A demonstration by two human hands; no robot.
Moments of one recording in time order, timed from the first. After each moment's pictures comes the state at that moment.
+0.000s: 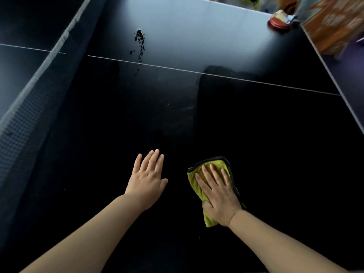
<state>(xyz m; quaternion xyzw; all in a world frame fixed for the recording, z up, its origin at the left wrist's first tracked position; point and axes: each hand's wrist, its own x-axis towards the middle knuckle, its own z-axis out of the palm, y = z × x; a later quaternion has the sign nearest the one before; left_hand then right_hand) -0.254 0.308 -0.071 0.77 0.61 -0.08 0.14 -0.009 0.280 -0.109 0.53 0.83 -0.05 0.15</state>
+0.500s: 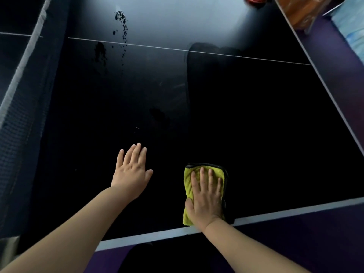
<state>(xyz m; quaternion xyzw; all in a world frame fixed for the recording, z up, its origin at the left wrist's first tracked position) -0.318 0.249 -0.067 0.77 0.61 -0.09 0.17 -0.108 0.155 -0.107 0.73 0.66 -0.13 0.13</state>
